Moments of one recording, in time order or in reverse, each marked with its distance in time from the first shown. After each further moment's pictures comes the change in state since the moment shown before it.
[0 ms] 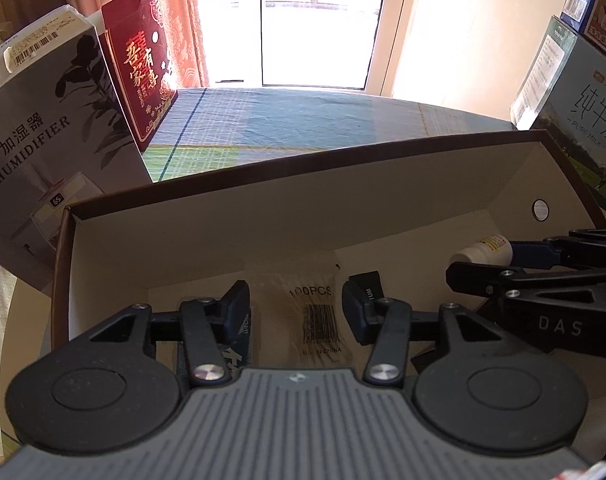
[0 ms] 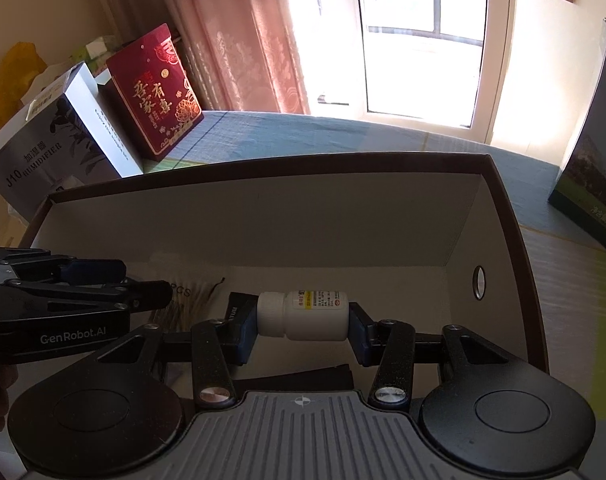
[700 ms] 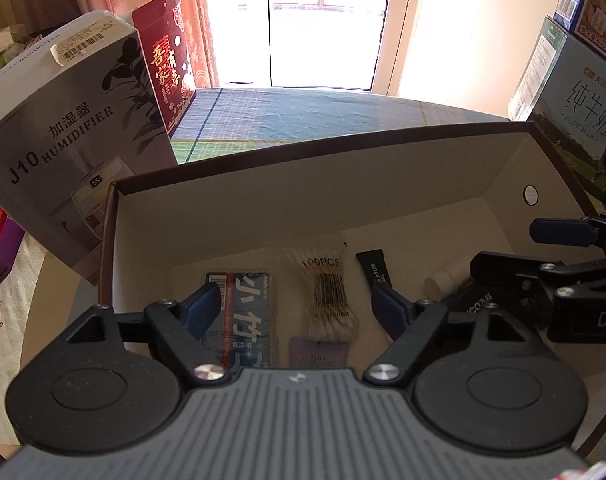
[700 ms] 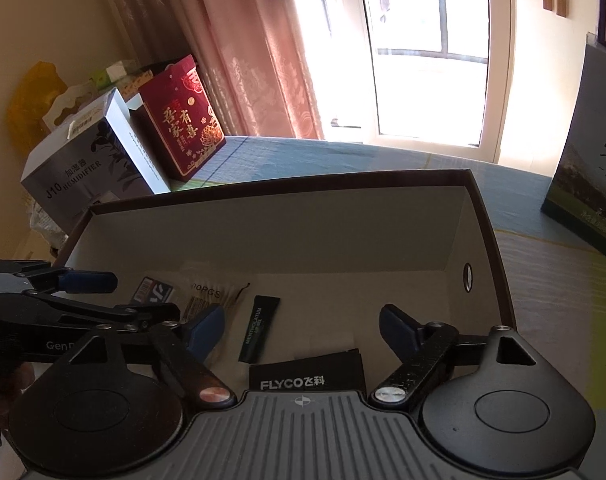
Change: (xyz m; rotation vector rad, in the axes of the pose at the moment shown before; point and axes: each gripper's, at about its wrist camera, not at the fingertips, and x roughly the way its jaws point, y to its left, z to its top) left arm -0.033 0.005 -0.020 0.001 -0.007 0.027; right arm -0.041 0.005 -0.015 0.001 -0.086 0.049
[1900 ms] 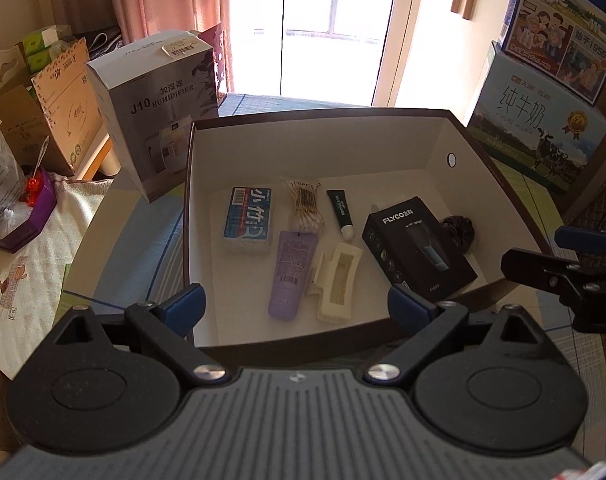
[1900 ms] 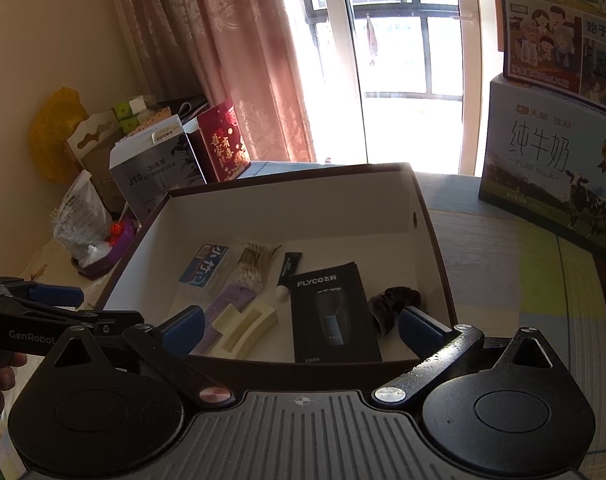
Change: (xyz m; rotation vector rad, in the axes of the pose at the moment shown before) left arm -0.145 -0.018 -0.104 -0.061 -0.087 0.002; right arm -0.143 0.042 -0.093 -0.001 -0.140 -0.028
